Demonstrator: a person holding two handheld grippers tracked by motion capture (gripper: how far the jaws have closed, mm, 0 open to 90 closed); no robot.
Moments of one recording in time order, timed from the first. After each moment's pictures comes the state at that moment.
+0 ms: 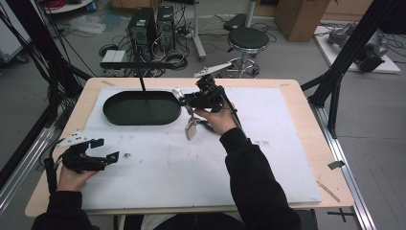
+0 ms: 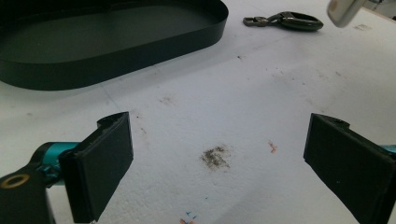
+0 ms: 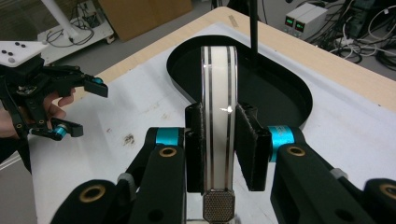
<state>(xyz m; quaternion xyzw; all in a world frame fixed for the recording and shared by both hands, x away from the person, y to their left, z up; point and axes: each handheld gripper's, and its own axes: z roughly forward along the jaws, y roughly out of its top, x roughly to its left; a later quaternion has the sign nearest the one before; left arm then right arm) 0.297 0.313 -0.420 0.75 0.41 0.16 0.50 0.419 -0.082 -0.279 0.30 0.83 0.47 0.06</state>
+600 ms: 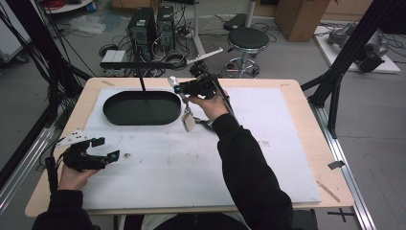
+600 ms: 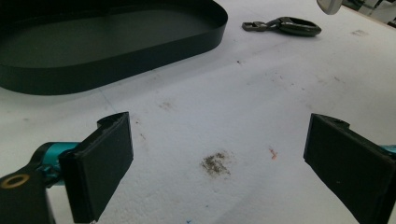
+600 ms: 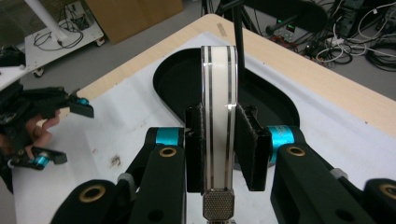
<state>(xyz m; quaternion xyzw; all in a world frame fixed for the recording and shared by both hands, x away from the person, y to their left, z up) 0.301 0.313 -0.421 0.74 0.41 0.16 0.51 0.451 -0.064 -0.264 0.32 0.82 0.46 0.06</state>
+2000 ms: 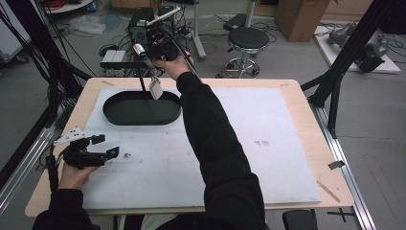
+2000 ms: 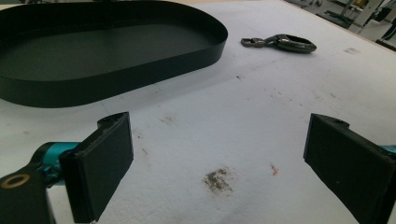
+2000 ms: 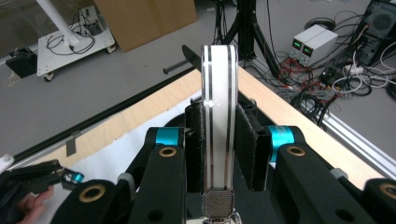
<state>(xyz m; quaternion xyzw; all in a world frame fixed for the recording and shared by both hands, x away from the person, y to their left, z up) 0.307 0.317 -0.421 0.72 0.41 0.16 0.53 0.538 0.040 -0.213 0.28 0.84 0.46 0.05</state>
